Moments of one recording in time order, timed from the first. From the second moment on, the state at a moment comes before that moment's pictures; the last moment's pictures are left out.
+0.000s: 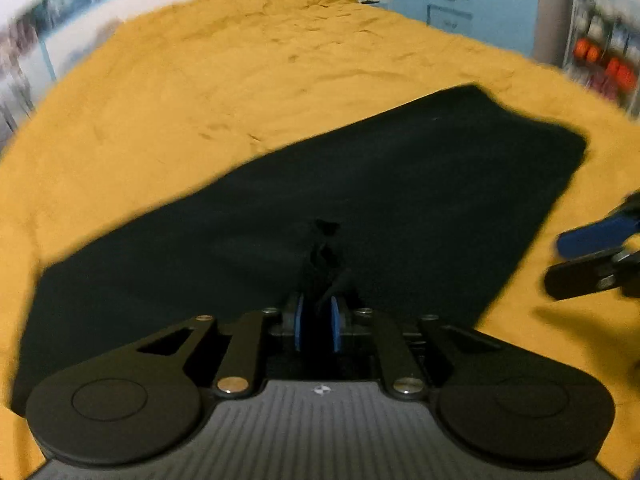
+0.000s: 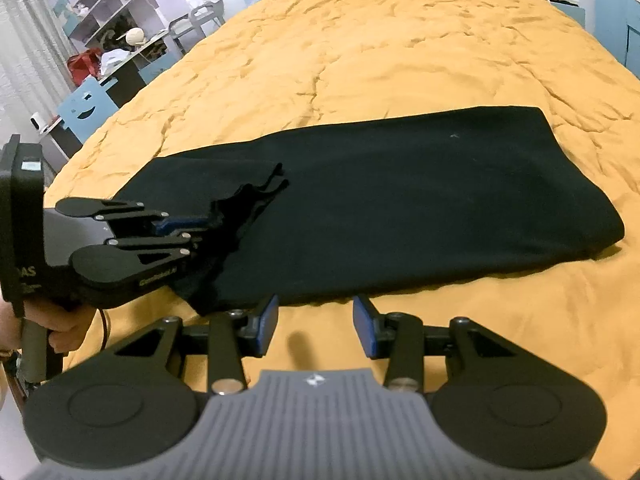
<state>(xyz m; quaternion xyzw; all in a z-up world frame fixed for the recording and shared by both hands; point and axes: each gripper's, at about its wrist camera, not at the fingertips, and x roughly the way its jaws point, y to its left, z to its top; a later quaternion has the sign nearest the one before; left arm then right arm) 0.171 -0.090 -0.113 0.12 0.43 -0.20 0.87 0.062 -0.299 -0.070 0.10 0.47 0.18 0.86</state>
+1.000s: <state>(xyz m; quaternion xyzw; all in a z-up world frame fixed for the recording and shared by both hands) 0.164 -0.065 -0.108 0.08 0.43 -0.20 0.88 0.102 -0.279 -0.081 0.11 0.47 0.20 0.85</state>
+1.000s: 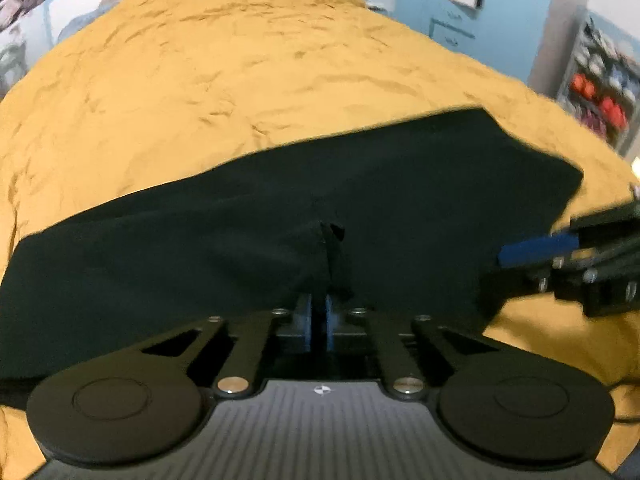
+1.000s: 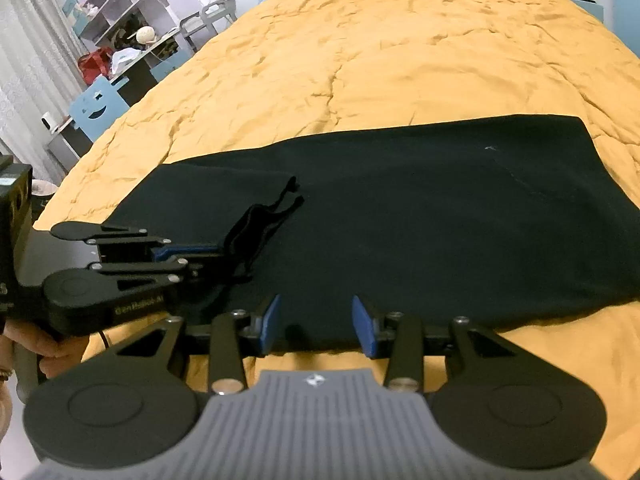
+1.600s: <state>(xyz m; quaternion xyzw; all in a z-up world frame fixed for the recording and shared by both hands) 0.173 -0.058 -0.109 0.01 0.48 -0.26 0.84 0.099 -0.282 -0.077 0.11 0.46 0.20 0.86</state>
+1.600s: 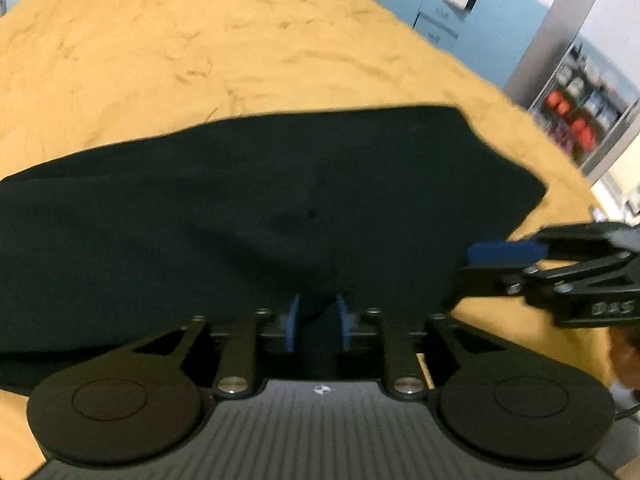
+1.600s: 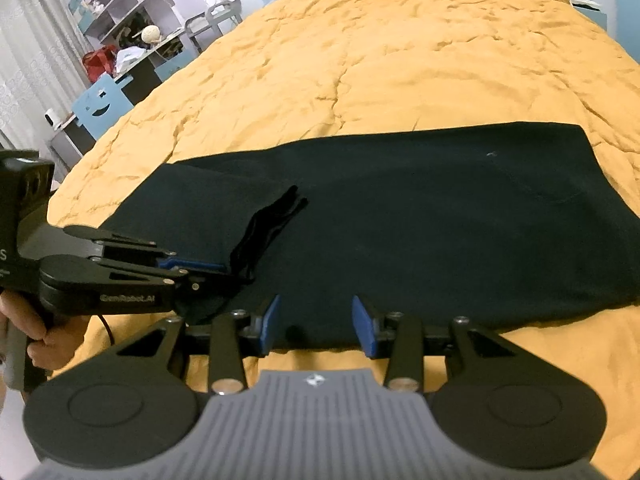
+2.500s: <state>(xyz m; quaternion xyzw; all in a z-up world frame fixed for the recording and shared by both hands) 0.188 -0.087 -0.103 0.11 0.47 -0.23 0.85 0.123 -0.271 -0.082 0.17 0.47 0.21 0.84</state>
